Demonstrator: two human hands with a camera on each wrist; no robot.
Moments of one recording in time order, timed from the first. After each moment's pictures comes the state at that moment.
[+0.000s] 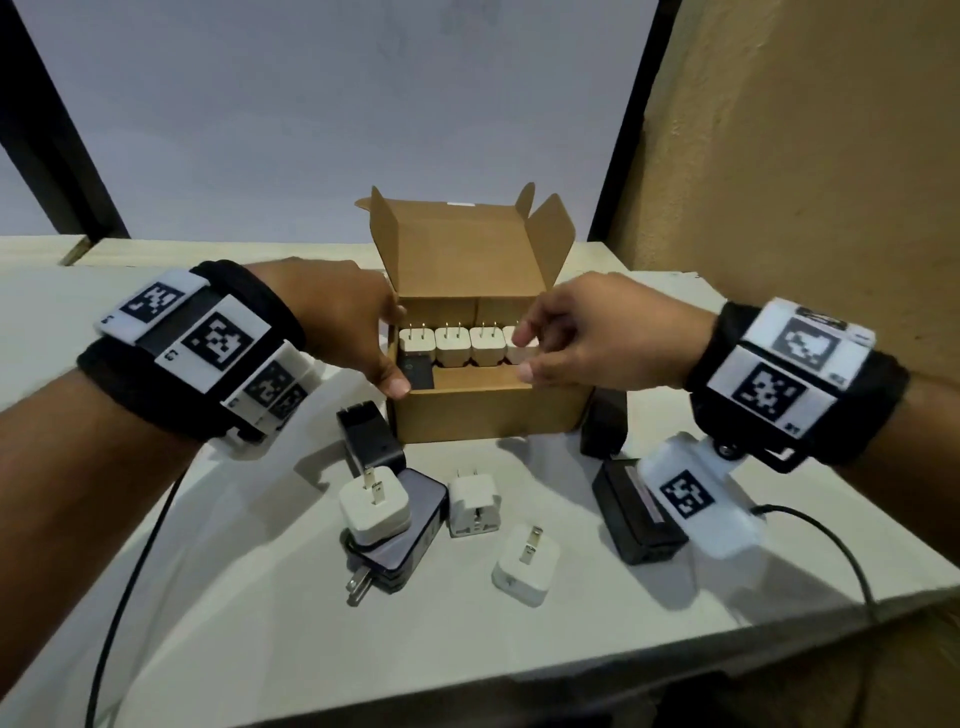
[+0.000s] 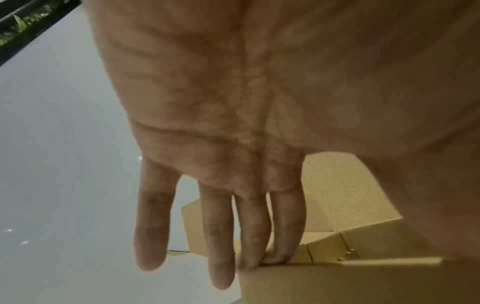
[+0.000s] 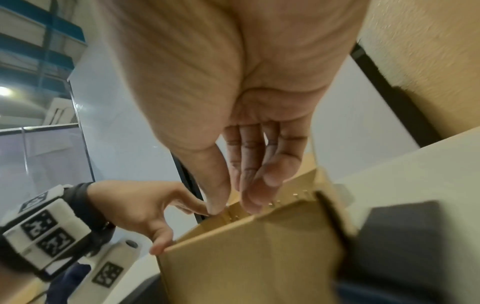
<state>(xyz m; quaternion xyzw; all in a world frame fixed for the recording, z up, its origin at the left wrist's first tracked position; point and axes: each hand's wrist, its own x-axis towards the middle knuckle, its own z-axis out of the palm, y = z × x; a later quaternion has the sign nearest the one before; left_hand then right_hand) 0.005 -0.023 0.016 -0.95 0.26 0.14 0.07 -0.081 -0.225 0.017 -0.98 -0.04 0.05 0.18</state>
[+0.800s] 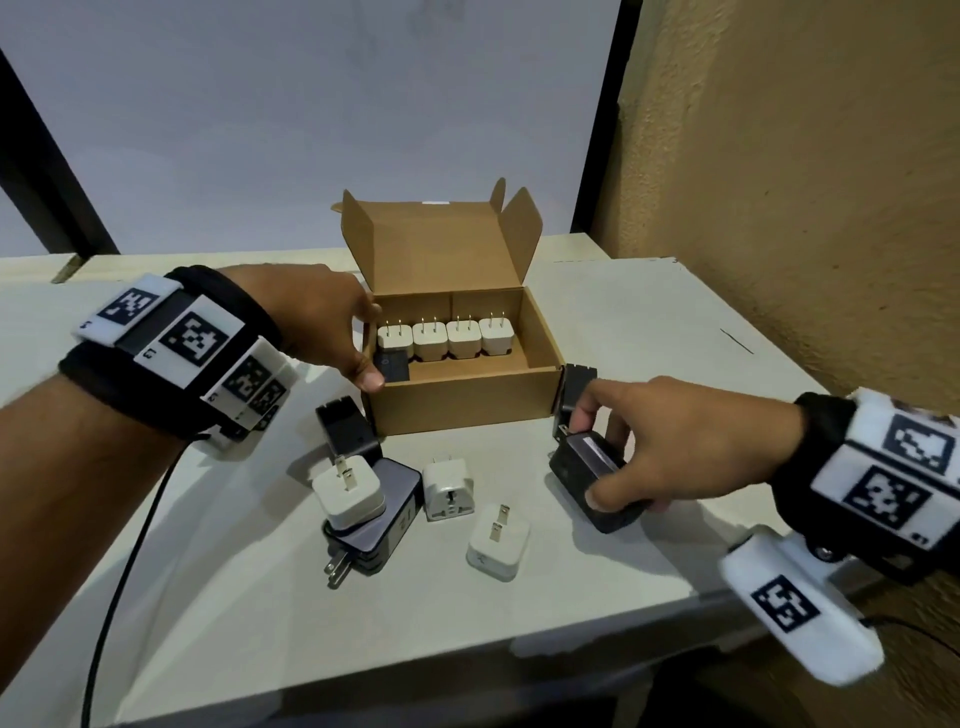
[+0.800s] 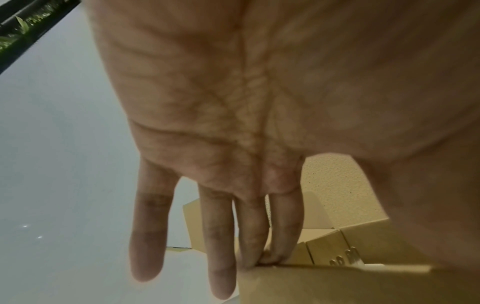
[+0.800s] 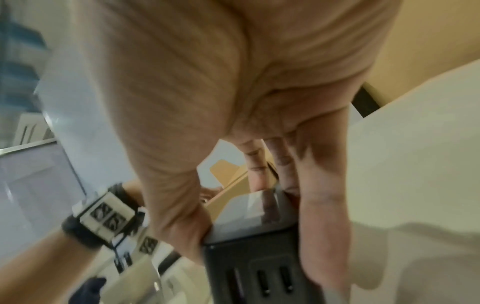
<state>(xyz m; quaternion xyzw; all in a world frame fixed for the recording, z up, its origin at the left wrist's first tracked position) 0.002 -0.028 0.016 -0.95 0.25 0.15 0.06 -0.163 -0.258 -0.006 -0.96 0.05 0.21 0.20</state>
